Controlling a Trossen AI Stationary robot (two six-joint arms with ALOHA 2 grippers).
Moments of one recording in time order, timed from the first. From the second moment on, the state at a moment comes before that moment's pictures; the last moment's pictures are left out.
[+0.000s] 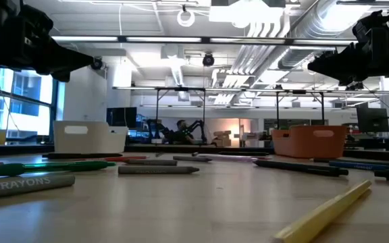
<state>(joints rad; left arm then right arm) 0.29 0.02 0.01 0.01 -0.01 0.06 -0.13 0.01 0.01 0.04 0.18 -0.05</state>
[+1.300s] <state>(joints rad) 0.29 0.02 0.01 0.13 -0.01 -0.18 -0.13 0.01 0.01 0.04 0.18 -0.05</state>
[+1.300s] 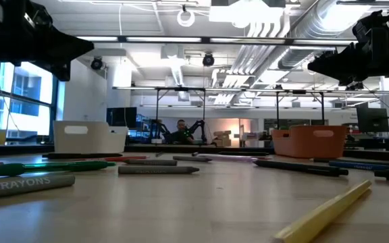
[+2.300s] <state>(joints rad) 0.29 0.02 0.02 0.12 0.03 -0.01 -0.13 0.01 0.01 0.04 0.18 -0.05</state>
